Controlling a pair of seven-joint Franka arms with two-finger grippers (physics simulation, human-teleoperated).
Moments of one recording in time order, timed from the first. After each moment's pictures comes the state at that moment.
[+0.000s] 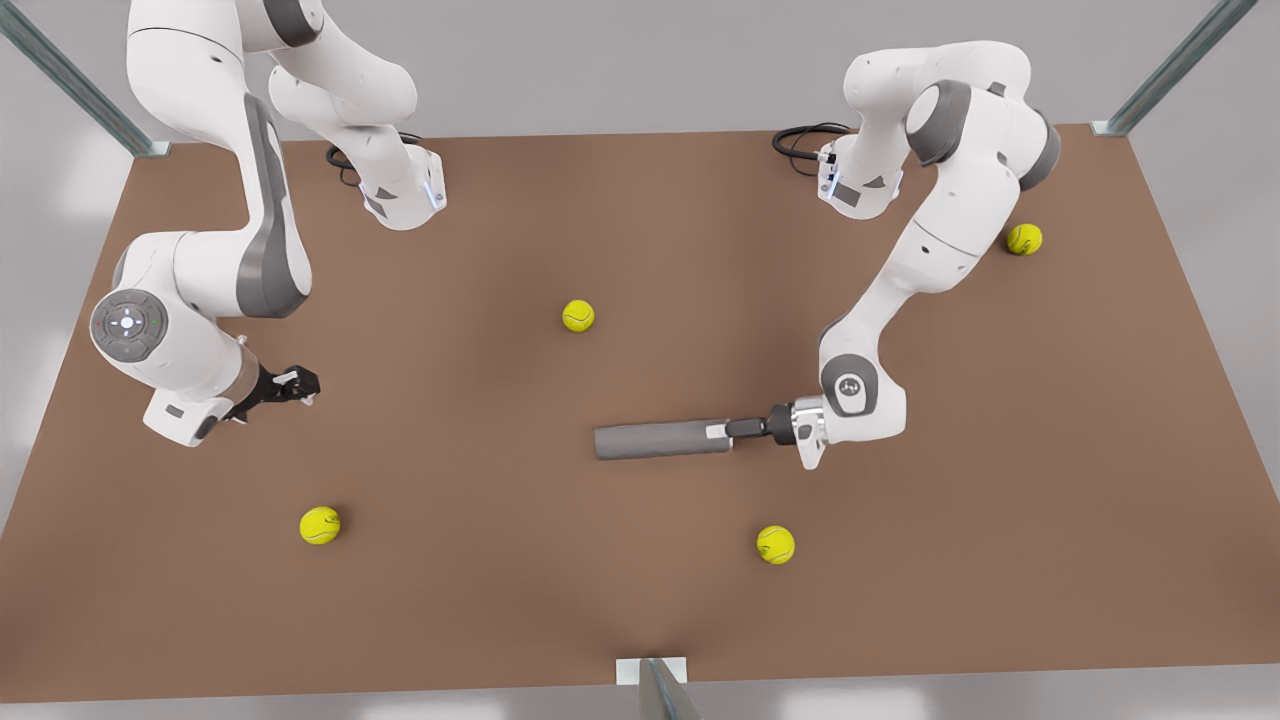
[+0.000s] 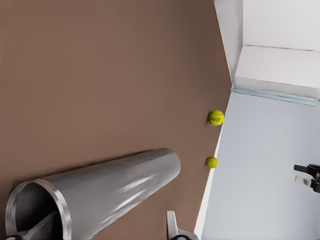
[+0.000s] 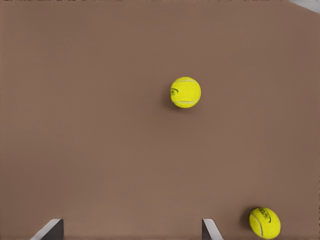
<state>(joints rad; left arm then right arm) 0.03 0.81 -0.42 -1.77 -1.33 2.28 0.60 -0.04 0.21 0.08 -1.64 -0.12 1.77 -0.24</state>
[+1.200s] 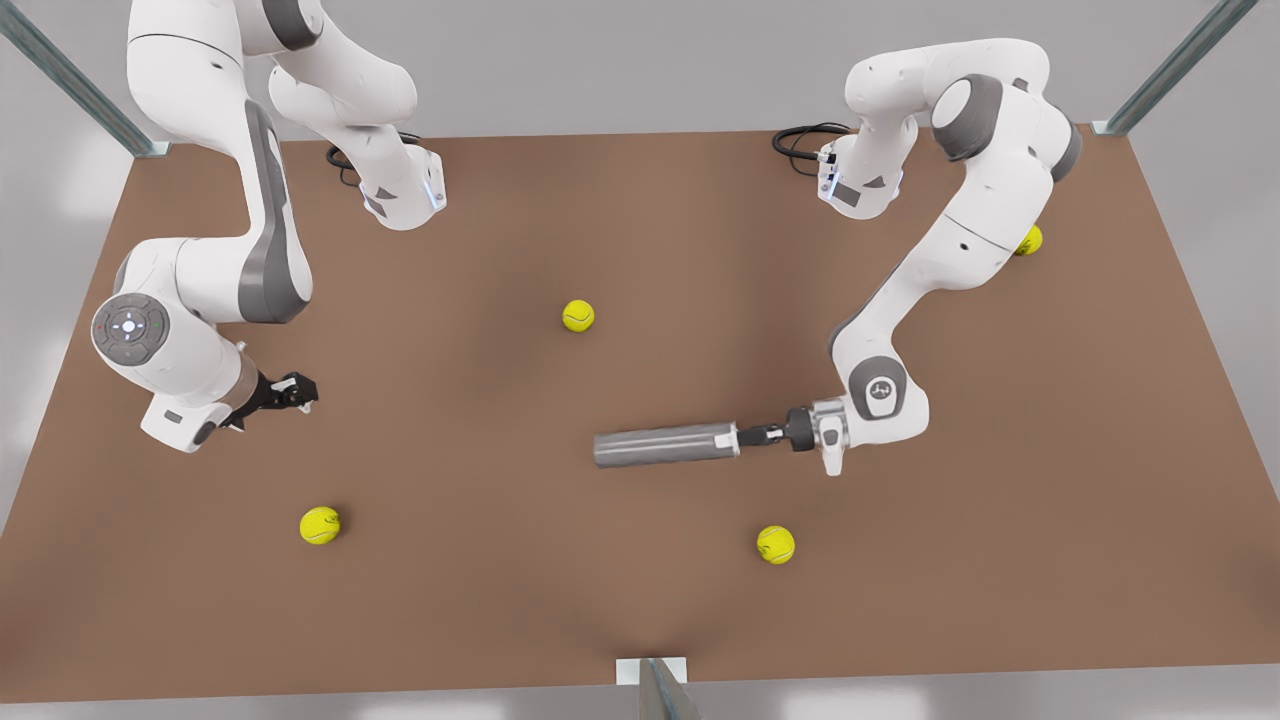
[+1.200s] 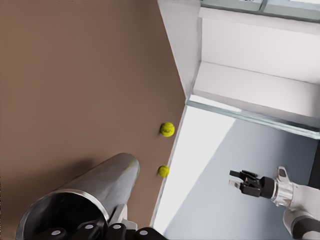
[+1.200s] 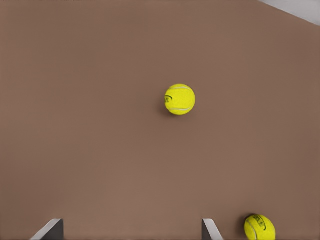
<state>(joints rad) 0.18 0.80 -0.55 -1.76 -1.42 2.22 0.60 -0.04 0.23 0.08 -1.64 -0.13 1.80 -0.24</state>
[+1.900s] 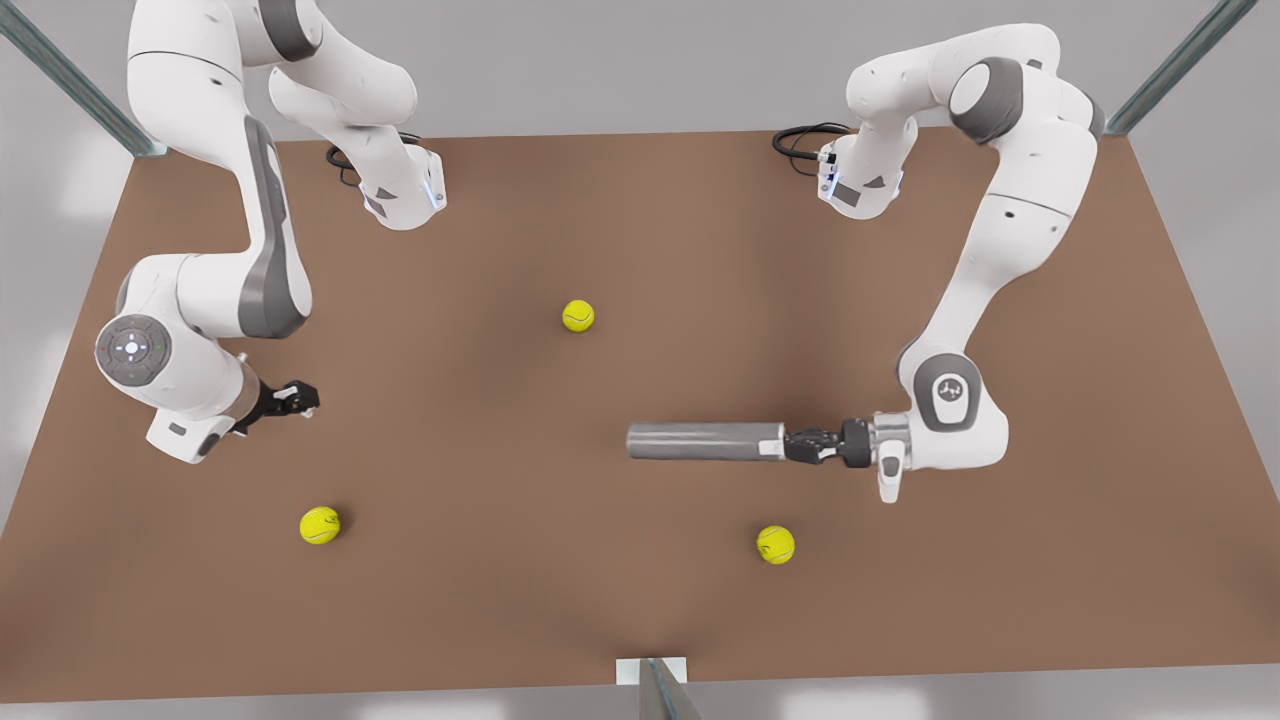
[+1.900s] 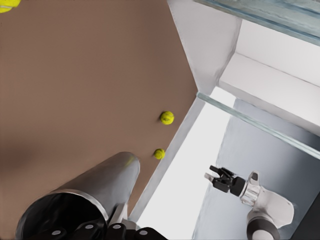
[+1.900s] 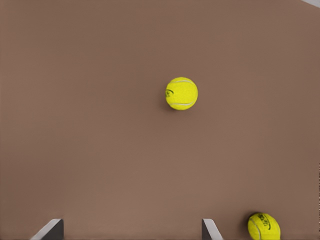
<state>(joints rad) 0.27 0.72 -0.55 -1.58 -1.08 2.00 0.00 -0.05 0.28 0.08 -1.61 -0.13 1.78 -0.25</state>
